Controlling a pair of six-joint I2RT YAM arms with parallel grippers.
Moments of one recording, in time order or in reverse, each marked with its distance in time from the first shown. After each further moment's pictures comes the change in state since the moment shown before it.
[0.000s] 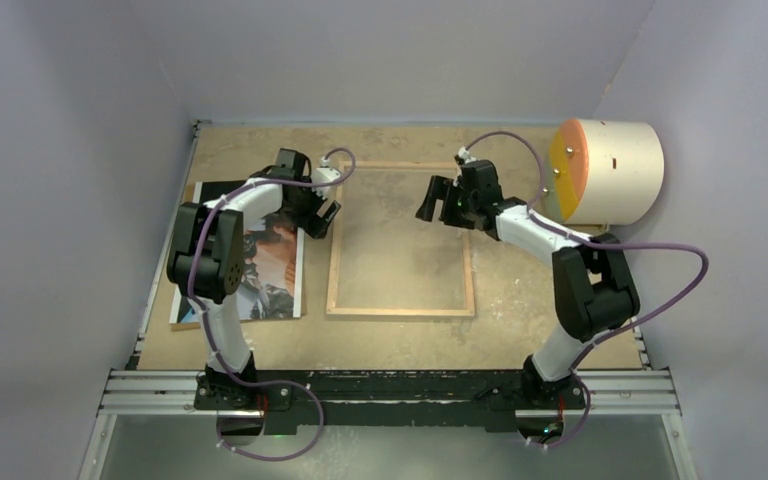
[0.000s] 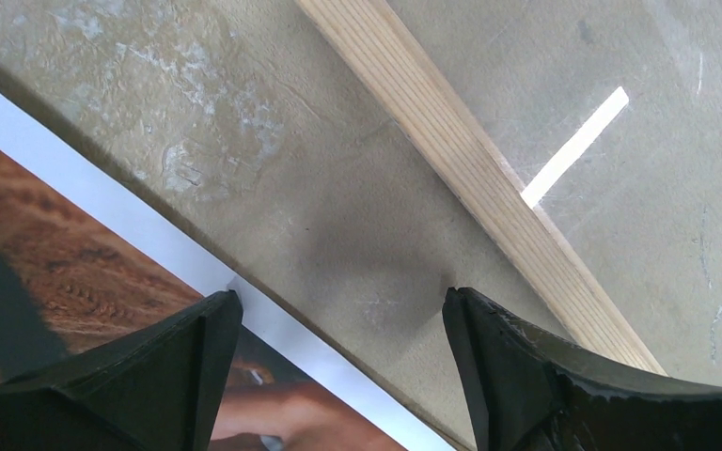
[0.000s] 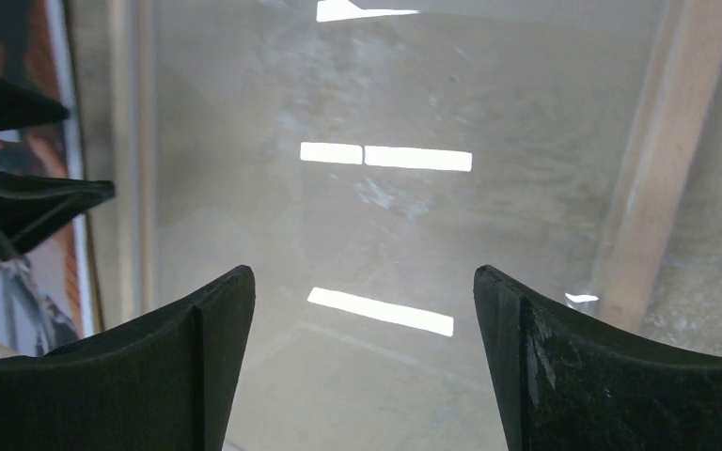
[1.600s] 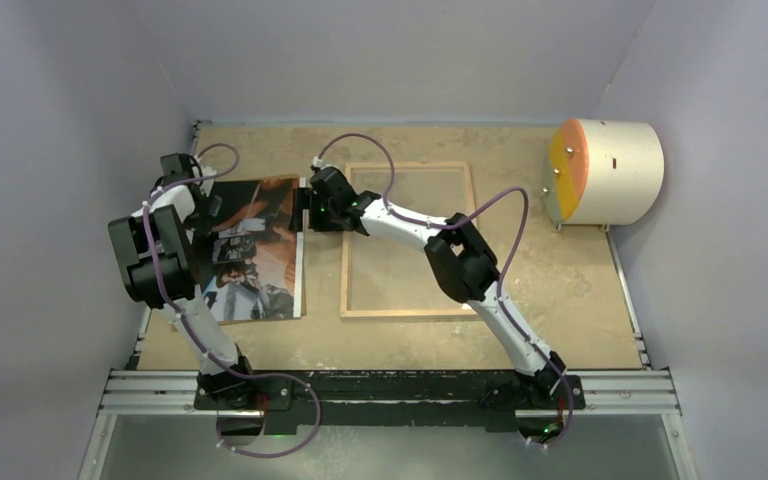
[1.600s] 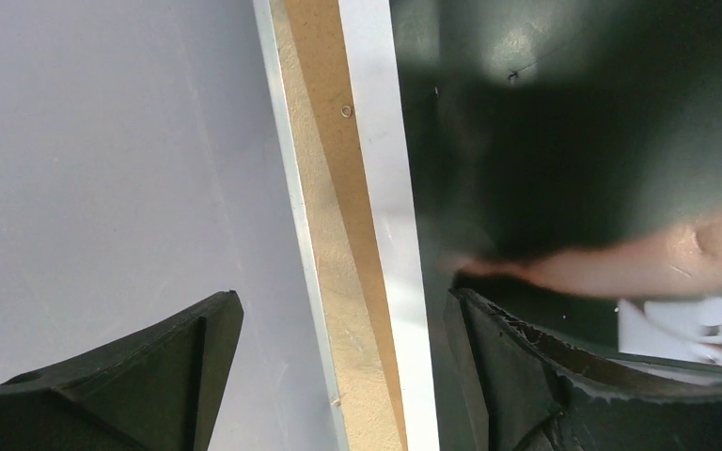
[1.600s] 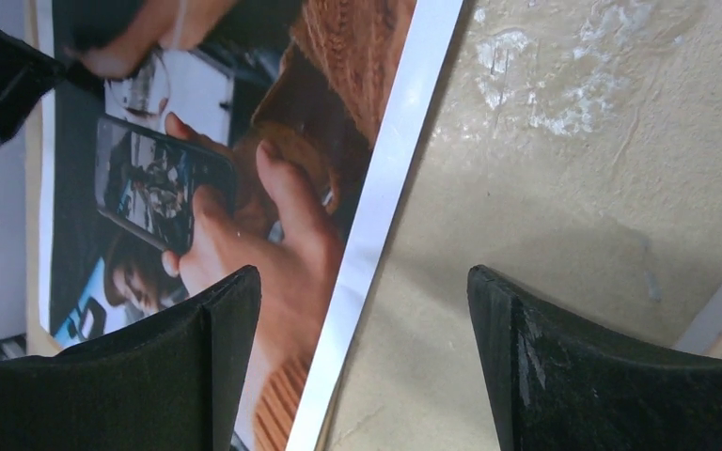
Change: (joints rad) left arm 0.551 -0.019 -0.036 0.137 -0.524 0.141; right arm 0.506 0.773 0.999 -0.174 0.123 0.180
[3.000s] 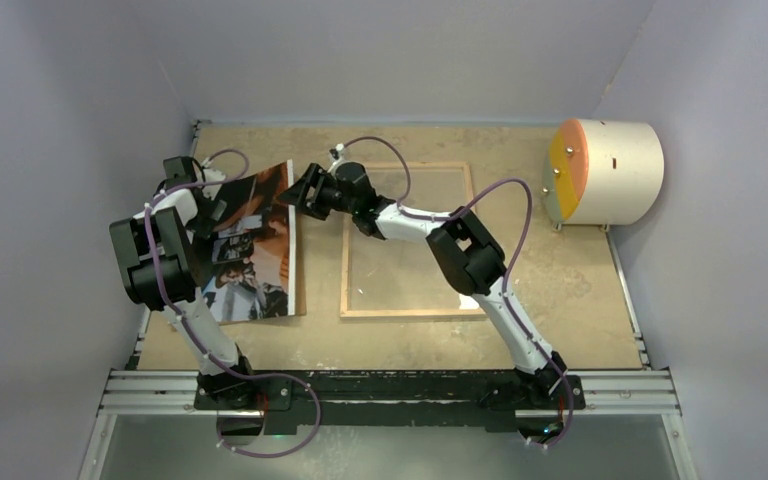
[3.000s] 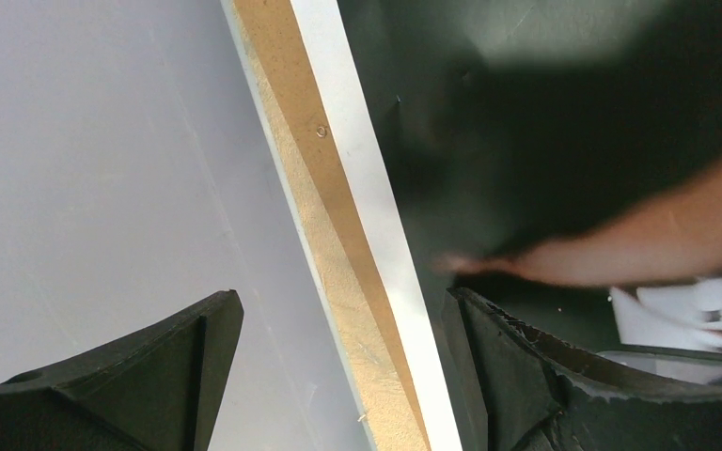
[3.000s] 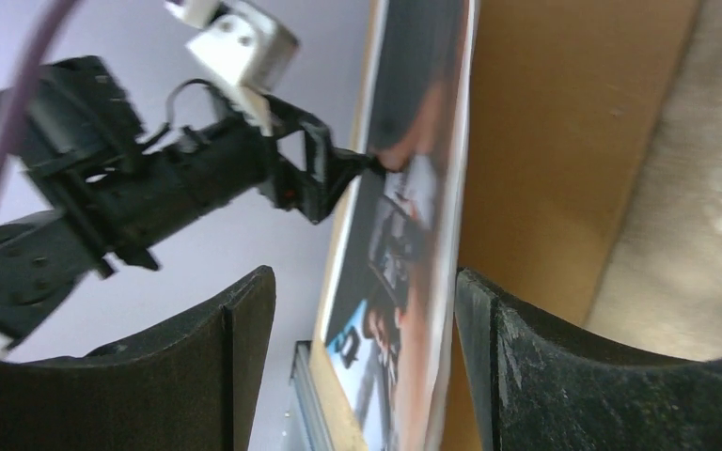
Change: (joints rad) left arm -0.011 -0.012 -0.052 0.053 0.059 0.148; right arm -0.068 0.014 -0.182 0.668 -0.270 0.459
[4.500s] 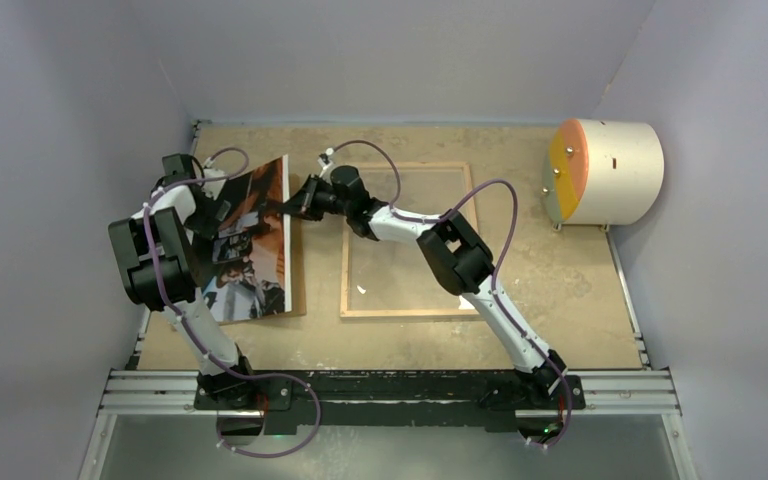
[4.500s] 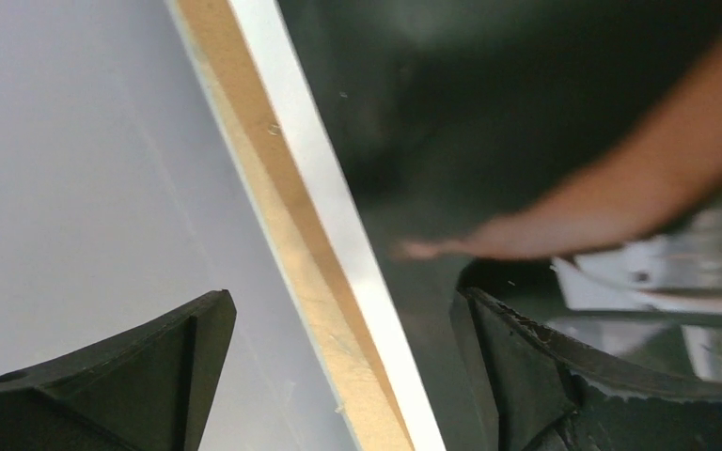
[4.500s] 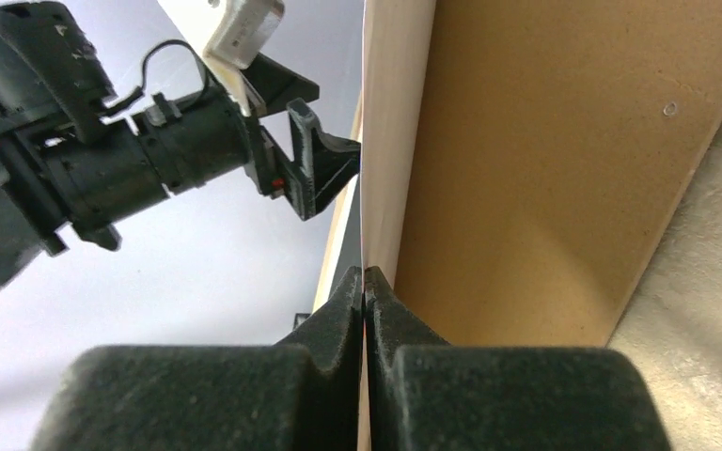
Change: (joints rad) left arm 0.000 -0.010 0.026 -0.065 0.041 -0.002; right arm 0.005 0.105 0.113 0.044 -0.106 0.019
